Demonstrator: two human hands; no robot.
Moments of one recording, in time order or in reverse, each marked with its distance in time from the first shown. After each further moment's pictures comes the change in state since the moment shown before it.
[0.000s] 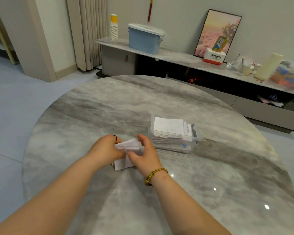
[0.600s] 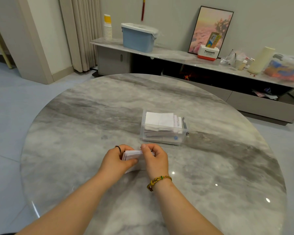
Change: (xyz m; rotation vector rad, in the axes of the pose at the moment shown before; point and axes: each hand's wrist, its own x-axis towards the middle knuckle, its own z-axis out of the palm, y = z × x) left_hand -0.046 0.023 0.052 -0.526 0.079 0.037; right_hand -0.036 0.015 -0.020 0.444 0.278 0.039
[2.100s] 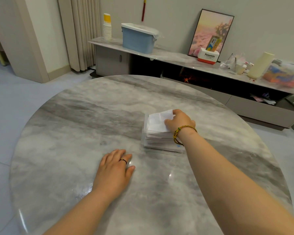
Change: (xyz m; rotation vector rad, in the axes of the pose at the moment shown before) left_hand 0.023 -0.044 0.002 1.014 0.044 0.340; right_hand 0.123 -0.057 -0.039 -0.983 0.016 0.106
